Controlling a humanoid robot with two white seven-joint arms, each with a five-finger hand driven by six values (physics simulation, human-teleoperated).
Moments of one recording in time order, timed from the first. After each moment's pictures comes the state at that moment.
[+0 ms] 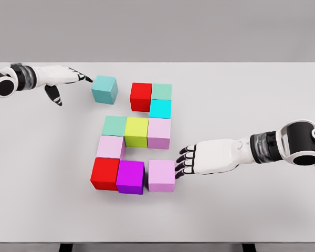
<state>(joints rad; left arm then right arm) -1.06 0.48 -0.92 -0.55 -0.60 -0.61 -0.40 -0.78 -0.87 1.08 -1.77 0.49 -0.61 0.53</state>
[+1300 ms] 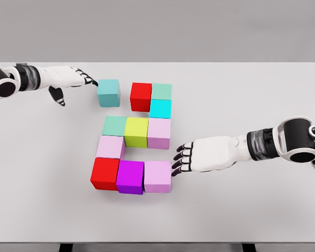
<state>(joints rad) -1.04 0.55 -0.97 -0.76 -0.61 -0.61 -0.42 -0.79 -0.85 1.07 -1.77 0.49 -0.61 0.56</state>
